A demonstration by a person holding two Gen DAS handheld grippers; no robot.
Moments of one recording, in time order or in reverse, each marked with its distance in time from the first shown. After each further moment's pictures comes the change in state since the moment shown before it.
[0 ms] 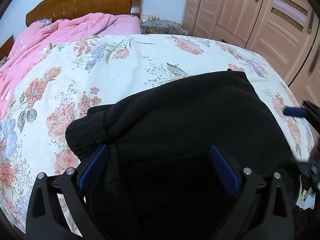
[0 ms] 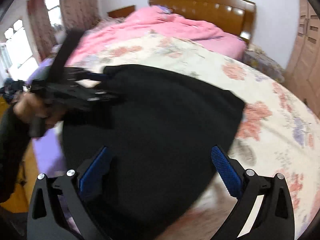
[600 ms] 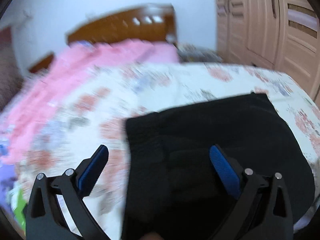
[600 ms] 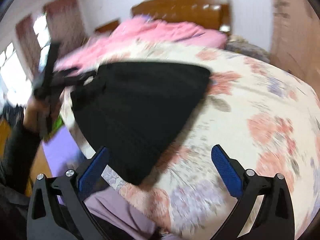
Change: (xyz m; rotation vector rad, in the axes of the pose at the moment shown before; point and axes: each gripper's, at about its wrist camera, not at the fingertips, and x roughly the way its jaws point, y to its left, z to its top) left arm -0.068 -0.019 -0.035 -0.051 -0.258 0.365; right arm -0.081 -0.027 -0.087 0.197 -0.100 -0.046
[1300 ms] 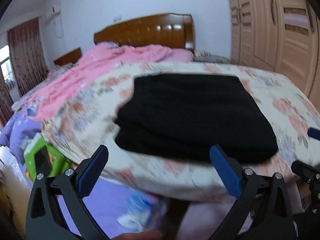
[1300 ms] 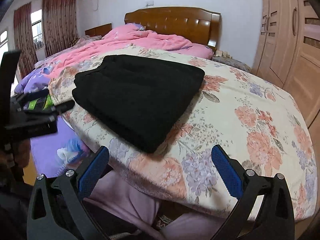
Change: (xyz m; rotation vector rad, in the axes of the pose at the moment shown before) left arm -0.130 -0.077 -0.101 -0.104 0.005 0.093; right arm -0.023 0.057 -0.062 -0.094 -0.073 -0.165
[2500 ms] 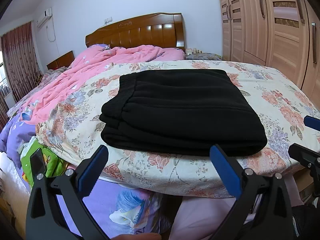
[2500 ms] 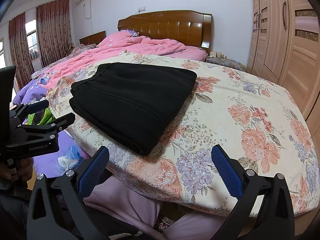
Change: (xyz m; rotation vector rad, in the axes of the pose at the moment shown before) left arm -0.005 -0.019 -0.007 0.042 -0.014 -0.026; right arm -0.009 -0.010 -0.001 0.052 -0.031 -0.007
